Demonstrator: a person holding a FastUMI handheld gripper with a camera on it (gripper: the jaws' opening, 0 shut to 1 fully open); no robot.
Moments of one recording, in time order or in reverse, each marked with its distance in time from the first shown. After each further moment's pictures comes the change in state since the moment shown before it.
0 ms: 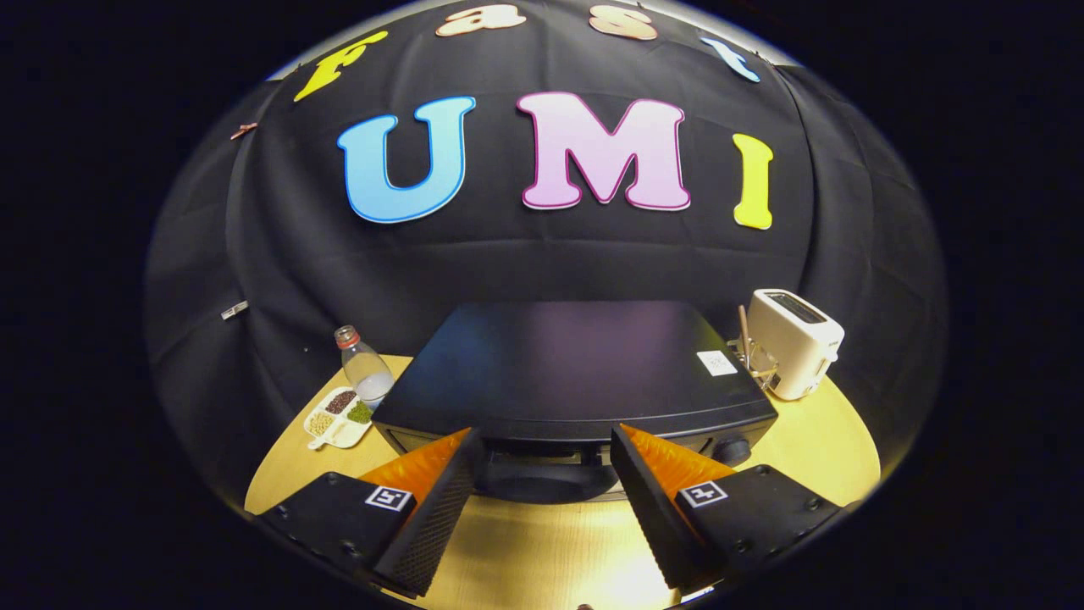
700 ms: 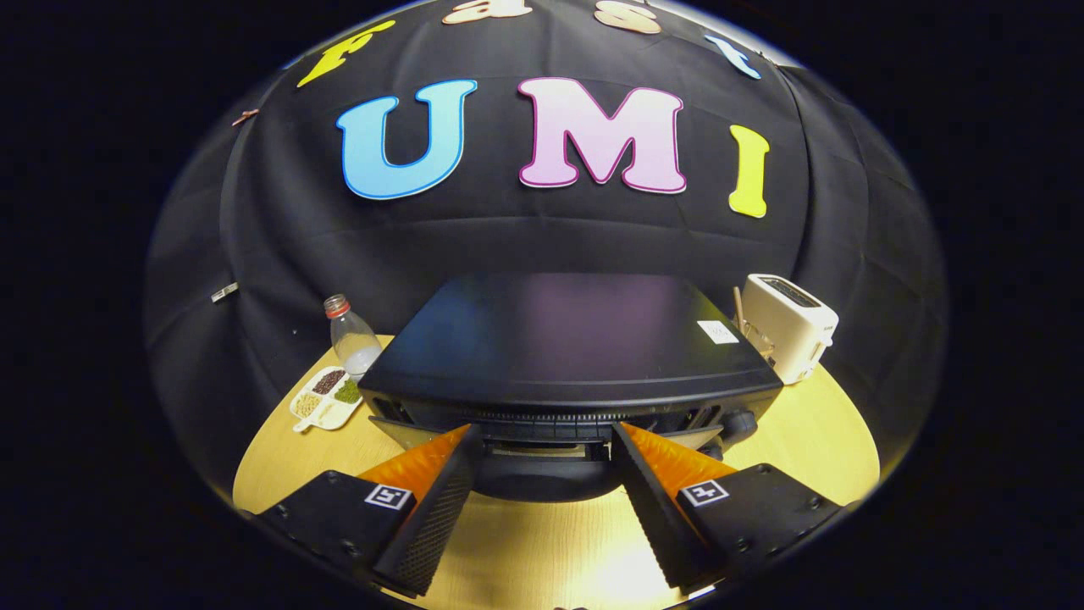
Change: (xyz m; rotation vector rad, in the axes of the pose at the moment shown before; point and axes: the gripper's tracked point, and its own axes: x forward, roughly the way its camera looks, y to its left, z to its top) arm -0.017 -0.003 -0.034 -0.003 0.043 -0.031
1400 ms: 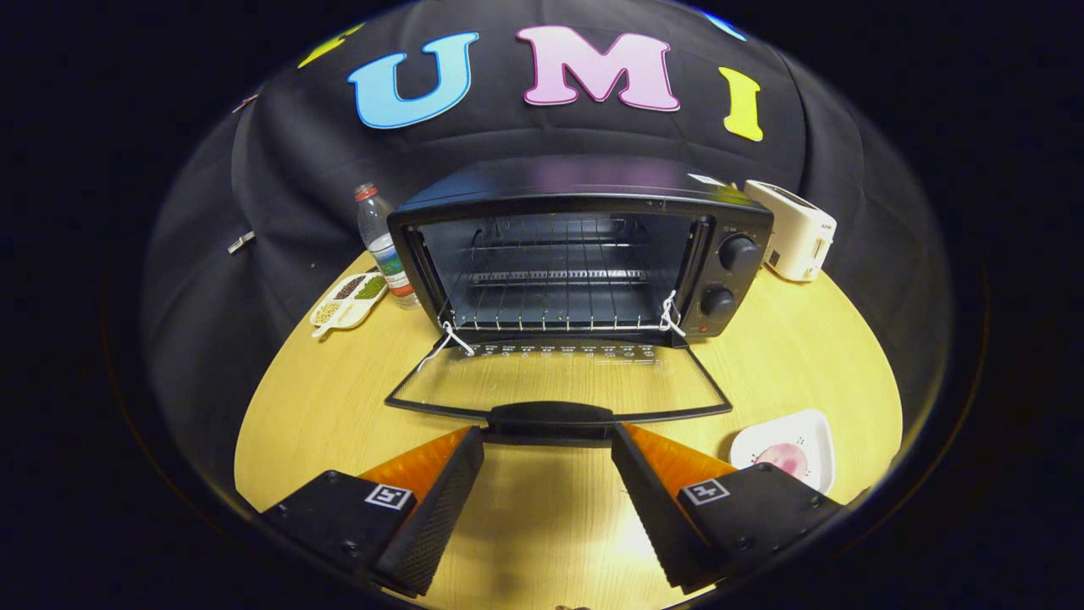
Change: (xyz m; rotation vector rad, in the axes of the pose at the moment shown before) arm -0.065 0.001 -0.122 0.002 0.228 0.028
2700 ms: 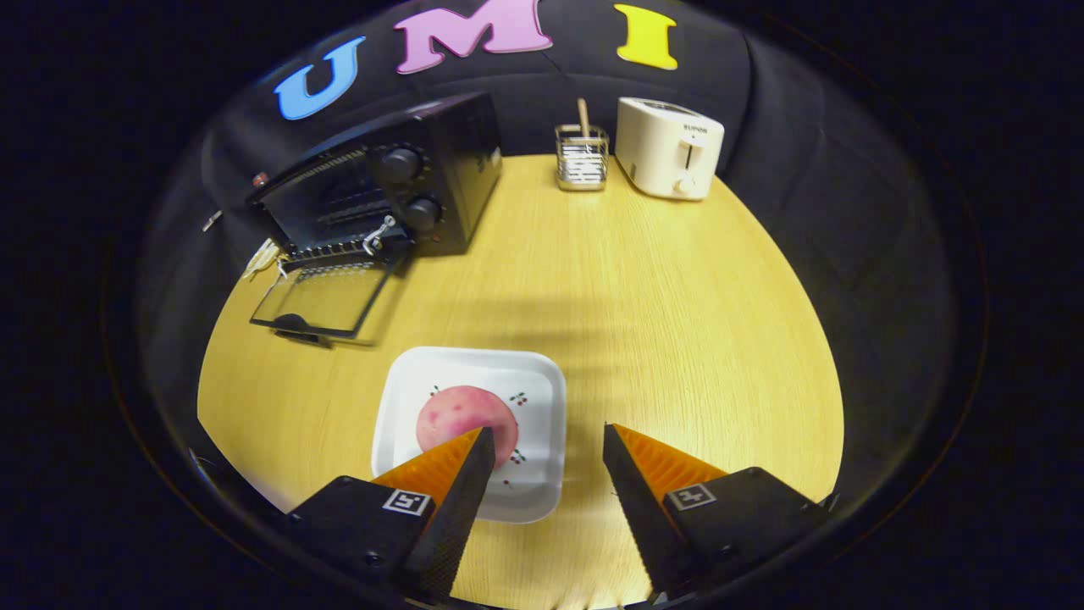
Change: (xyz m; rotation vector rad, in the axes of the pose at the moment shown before) arm -0.022 -0.320 -0.077 0.023 0.292 -0.029
